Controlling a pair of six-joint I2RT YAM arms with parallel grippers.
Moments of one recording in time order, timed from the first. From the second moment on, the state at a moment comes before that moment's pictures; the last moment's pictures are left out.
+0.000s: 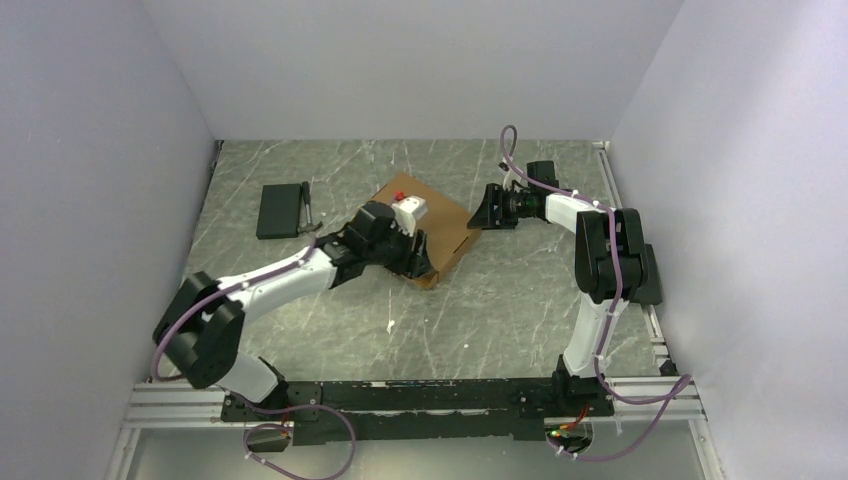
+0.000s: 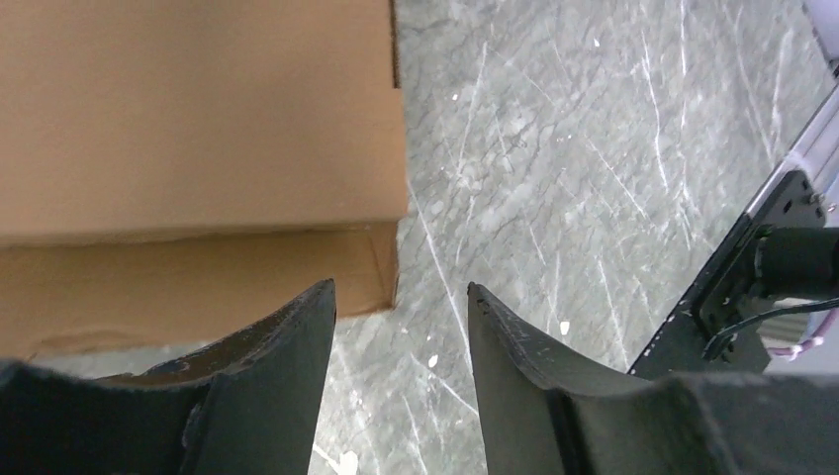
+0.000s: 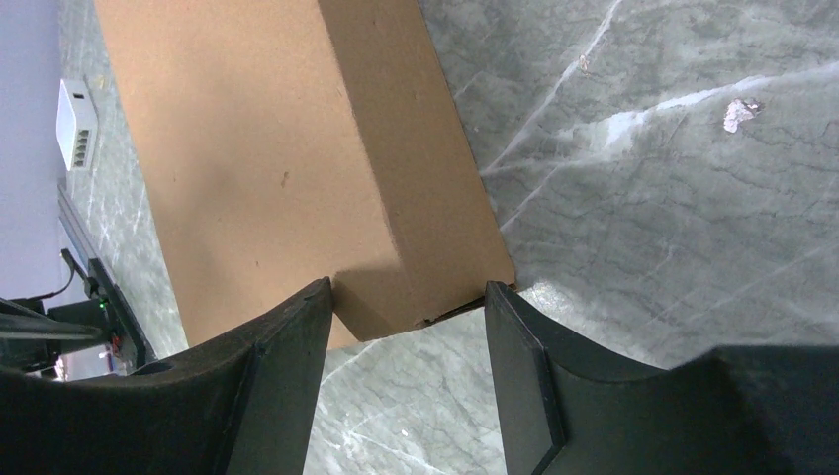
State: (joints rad) left arm -0.75 1.53 0.98 -0.09 0.25 -0.29; right arm 0.09 1.96 1.24 -0.21 -0.77 0.14
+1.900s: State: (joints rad) left arm -0.14 1.88 1.06 -0.10 0.31 -0.84; right arm 0.10 1.97 1.25 -0.23 -0.76 0.12
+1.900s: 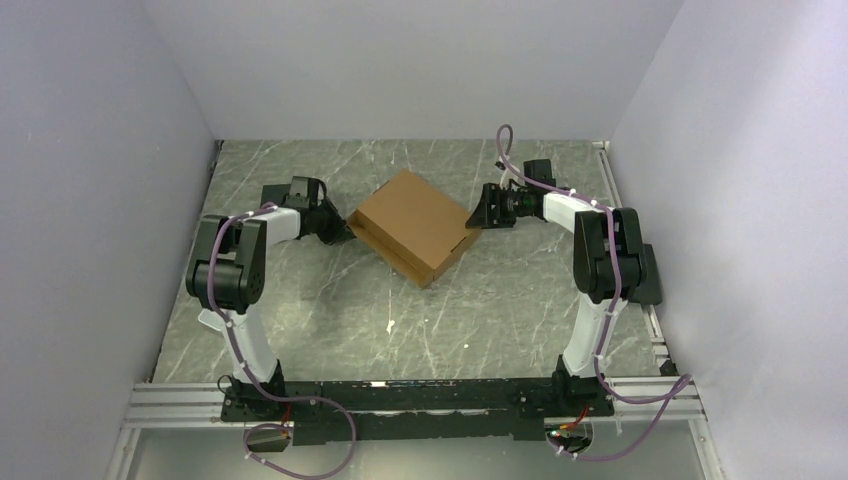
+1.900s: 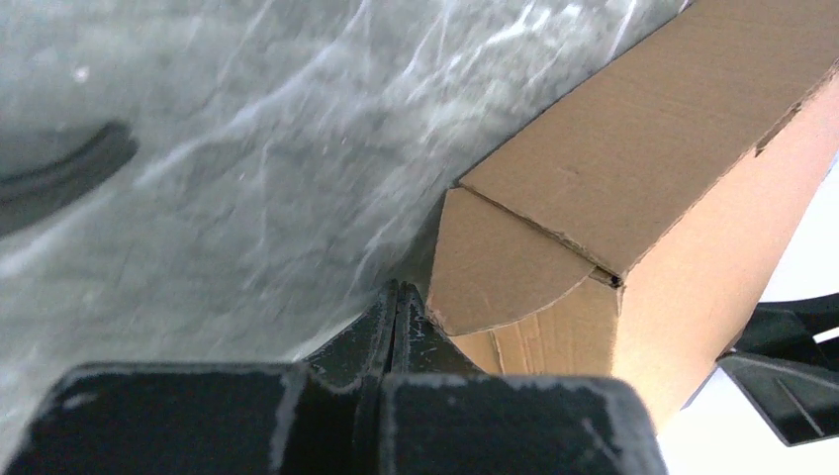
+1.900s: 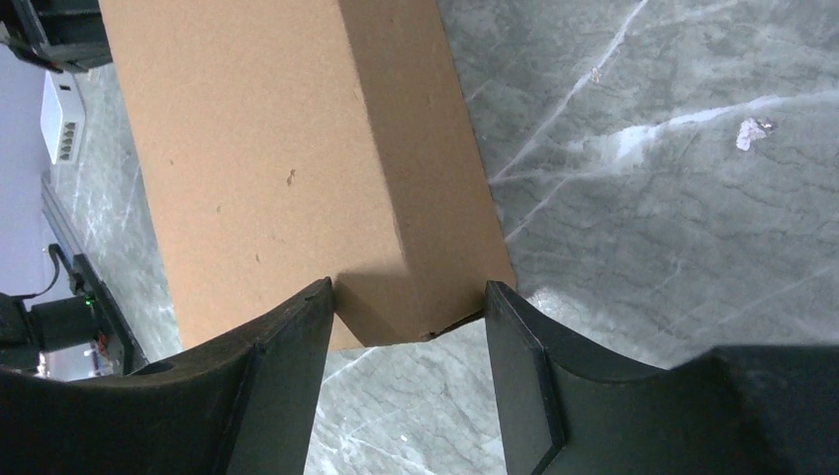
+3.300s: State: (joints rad) left arm -0.12 1.58 0.81 0.22 0.55 -0.75; right arm 0.10 1.96 1.26 -0.25 -0.74 0.05
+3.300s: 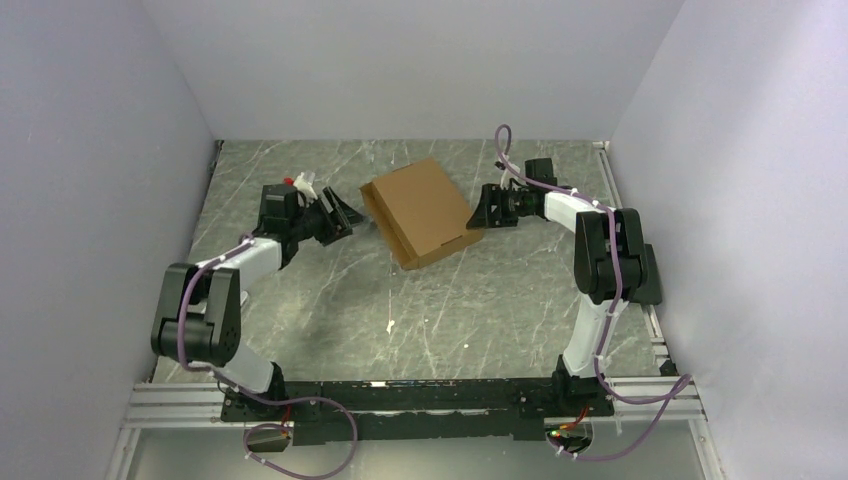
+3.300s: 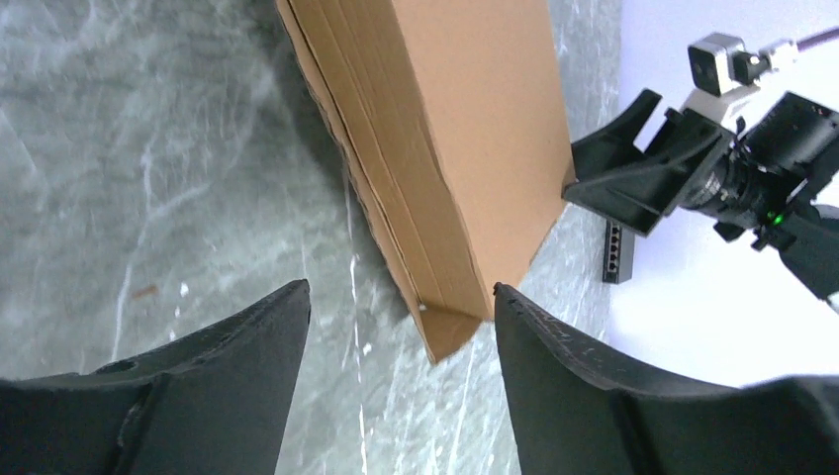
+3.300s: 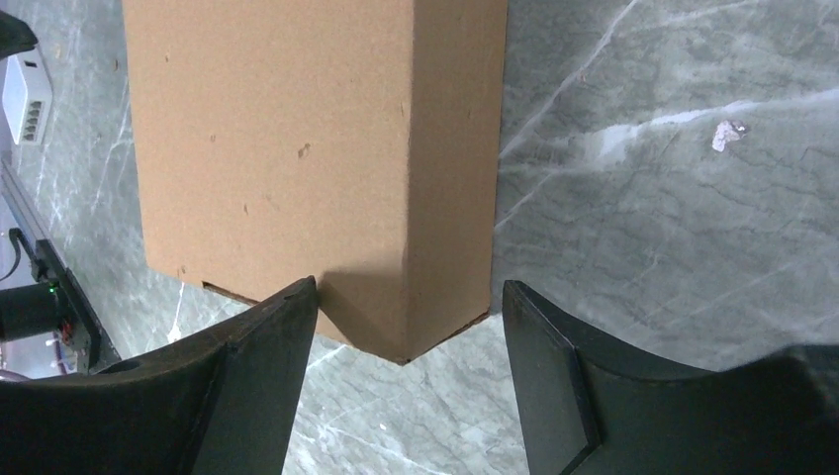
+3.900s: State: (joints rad) left arm -0.26 1.47 0.55 0.47 0.60 -0.94; right arm 0.09 1.95 1.25 -0.29 -0.79 0.00
